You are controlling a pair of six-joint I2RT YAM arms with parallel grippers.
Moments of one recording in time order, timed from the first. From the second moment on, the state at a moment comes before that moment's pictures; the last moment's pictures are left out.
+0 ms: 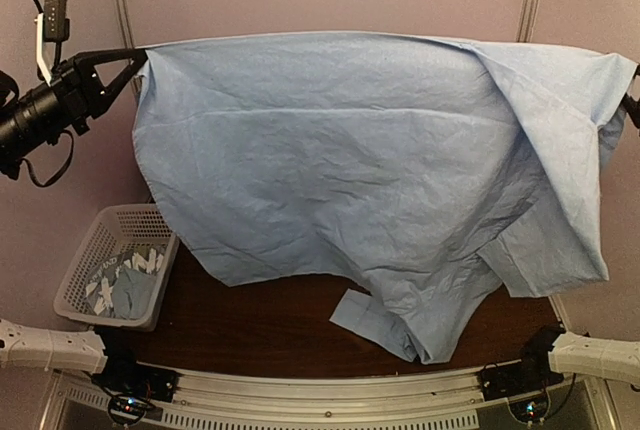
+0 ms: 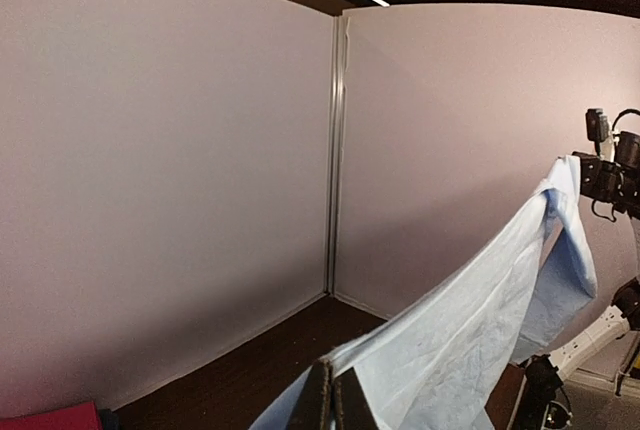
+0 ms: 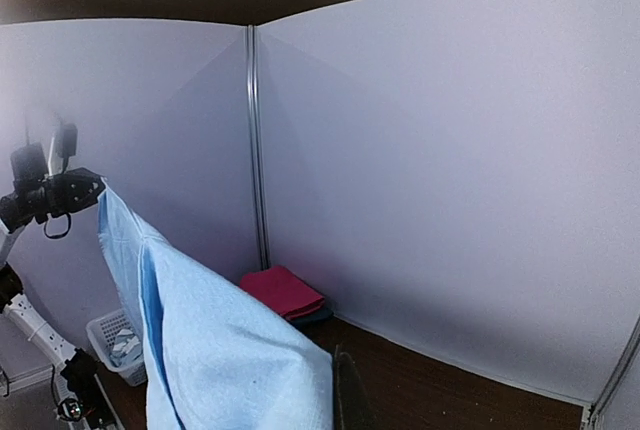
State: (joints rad) left arm -0.78 0.91 1.60 -0.49 0.15 -0.07; right arm 0.52 0.81 1.85 -0.84 -0.17 0.05
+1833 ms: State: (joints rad) left arm -0.38 1.85 1.55 -0.33 -0.13 -0.10; right arm 0.09 1.74 1.46 -0.41 -0.02 0.13
